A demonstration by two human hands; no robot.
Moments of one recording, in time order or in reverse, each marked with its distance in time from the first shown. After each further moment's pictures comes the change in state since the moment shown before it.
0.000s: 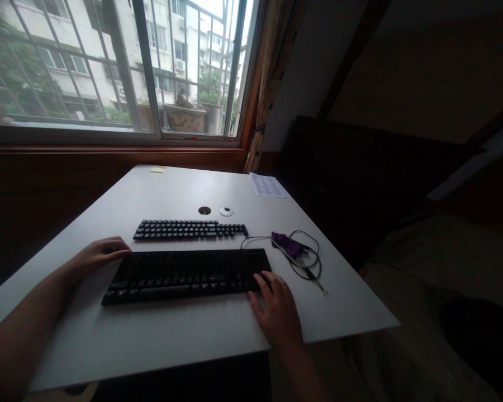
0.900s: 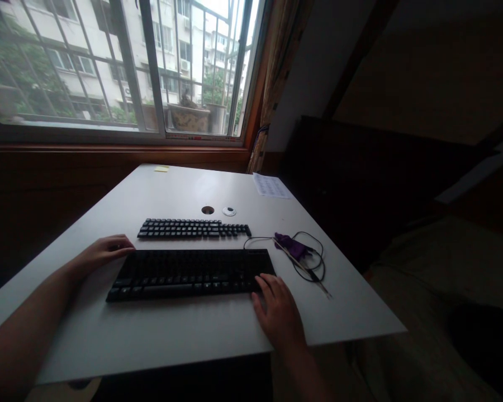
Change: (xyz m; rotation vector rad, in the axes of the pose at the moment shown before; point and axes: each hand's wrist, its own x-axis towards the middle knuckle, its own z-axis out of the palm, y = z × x) left_hand -0.001 0.002 0.000 -0.015 -0.014 -0.008; right_hand 0.000 0.002 0.003 0.040 -0.002 -0.038
